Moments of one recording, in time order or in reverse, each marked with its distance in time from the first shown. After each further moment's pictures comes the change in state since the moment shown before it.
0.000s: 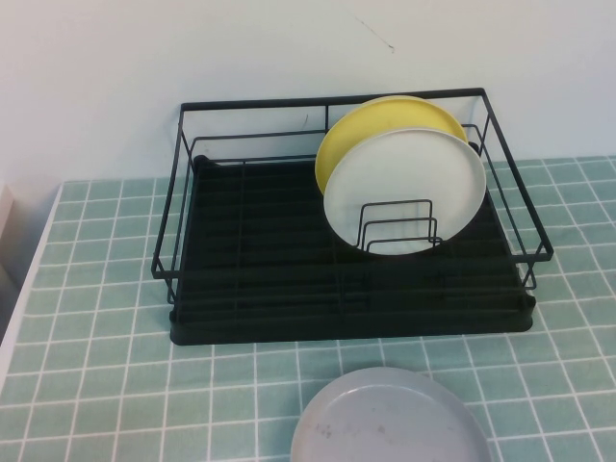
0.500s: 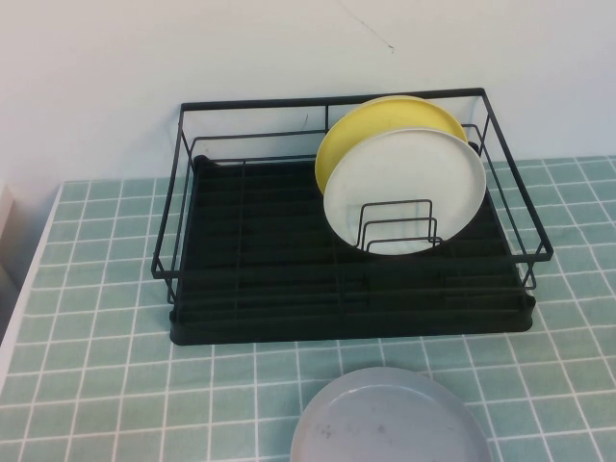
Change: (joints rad) right arm 0.000 -0.259 0.209 -0.034 0.019 0.040; left arm 0.000 0.000 0.000 0.000 0.000 0.000
